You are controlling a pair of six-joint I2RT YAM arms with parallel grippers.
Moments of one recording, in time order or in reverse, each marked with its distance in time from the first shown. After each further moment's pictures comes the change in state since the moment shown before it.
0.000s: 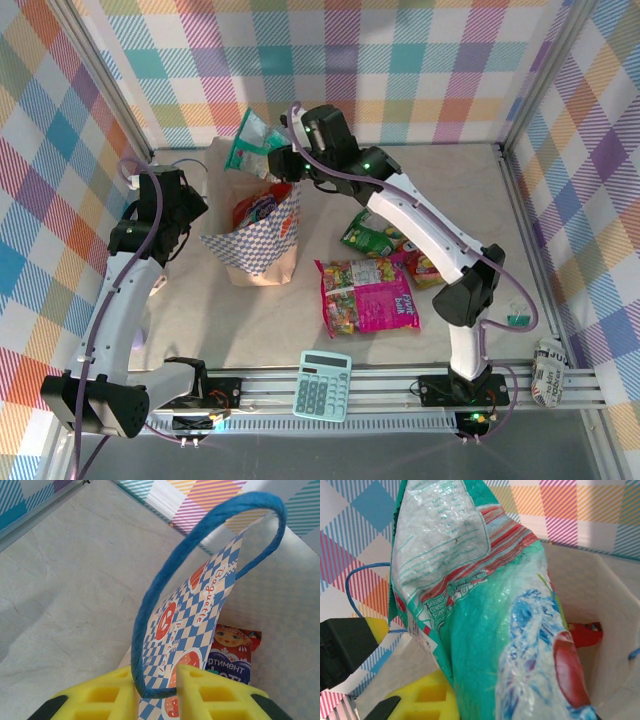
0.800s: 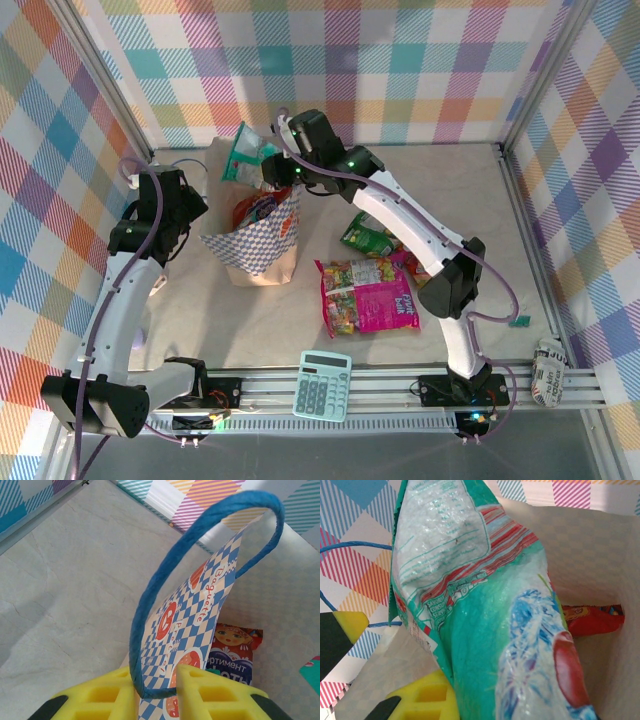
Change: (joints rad) left arm 0.002 0.000 0.000 0.000 0.004 0.018; right arm 0.004 0.105 0.089 -0.085 -0.021 0.013
